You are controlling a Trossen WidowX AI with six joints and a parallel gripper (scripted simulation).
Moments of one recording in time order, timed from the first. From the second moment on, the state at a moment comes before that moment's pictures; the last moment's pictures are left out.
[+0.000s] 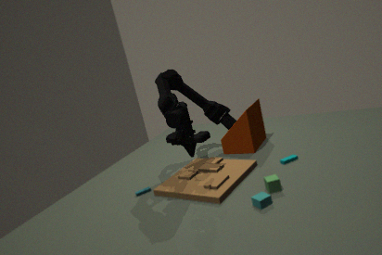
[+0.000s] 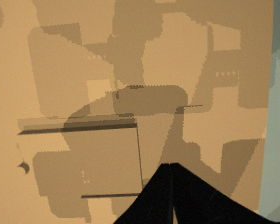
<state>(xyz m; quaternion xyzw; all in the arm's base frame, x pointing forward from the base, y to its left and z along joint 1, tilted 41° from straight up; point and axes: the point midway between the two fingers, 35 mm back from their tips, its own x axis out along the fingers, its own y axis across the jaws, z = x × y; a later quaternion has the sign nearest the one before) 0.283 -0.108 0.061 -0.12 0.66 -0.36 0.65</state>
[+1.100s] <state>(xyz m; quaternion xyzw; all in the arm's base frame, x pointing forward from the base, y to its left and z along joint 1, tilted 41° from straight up) 0.287 -0.113 0.059 -0.13 0.65 -0.36 0.65</state>
